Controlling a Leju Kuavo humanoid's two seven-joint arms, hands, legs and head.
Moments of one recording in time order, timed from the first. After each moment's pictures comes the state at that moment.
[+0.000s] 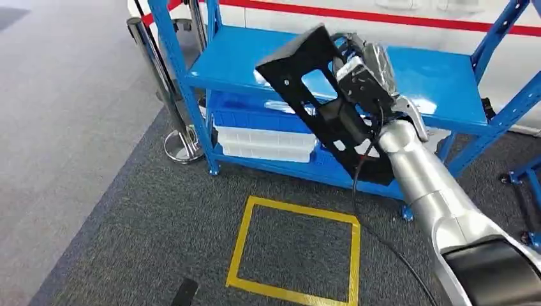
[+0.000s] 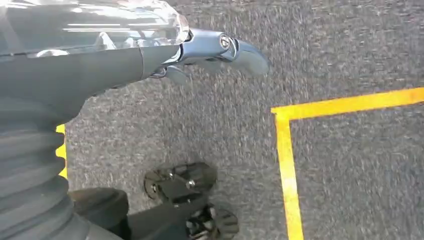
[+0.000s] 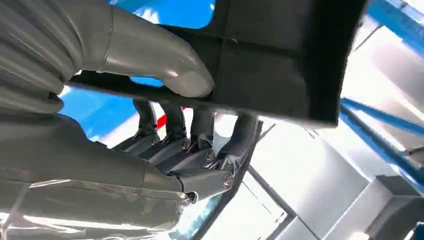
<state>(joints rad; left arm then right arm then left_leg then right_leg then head) -0.12 -0.04 -0.85 -0.19 0.67 0.38 -0.46 -1.10 0.09 0.52 -0.72 0.26 -0.30 -0.47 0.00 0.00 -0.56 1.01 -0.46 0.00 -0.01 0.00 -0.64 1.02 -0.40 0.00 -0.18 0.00</state>
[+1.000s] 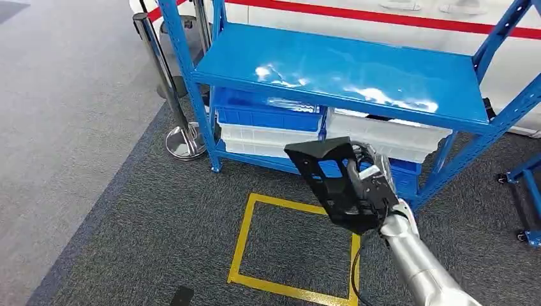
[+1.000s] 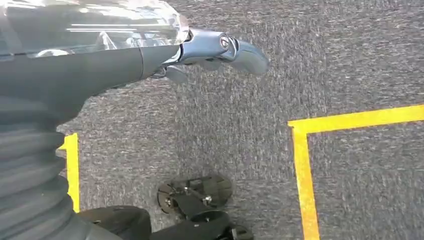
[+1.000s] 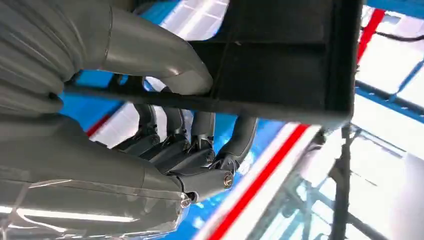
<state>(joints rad) -0.08 -0.04 -0.85 -0.19 0.67 0.42 -0.48 -0.67 0.01 0.45 -0.69 0.07 -0.37 -0.68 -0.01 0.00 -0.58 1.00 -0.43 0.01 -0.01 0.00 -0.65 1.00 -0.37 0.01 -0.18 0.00</state>
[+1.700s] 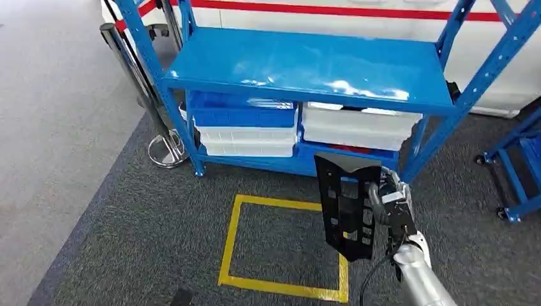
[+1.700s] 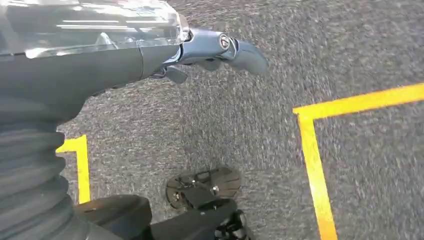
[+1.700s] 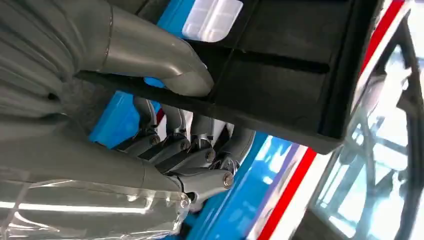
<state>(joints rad) -0.08 -0.03 -0.85 -0.19 0.68 0.43 -0.44 -0.52 -0.04 0.30 -0.76 0.06 -0.41 -0.69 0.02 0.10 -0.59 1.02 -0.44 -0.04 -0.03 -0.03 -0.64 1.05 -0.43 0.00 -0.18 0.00</state>
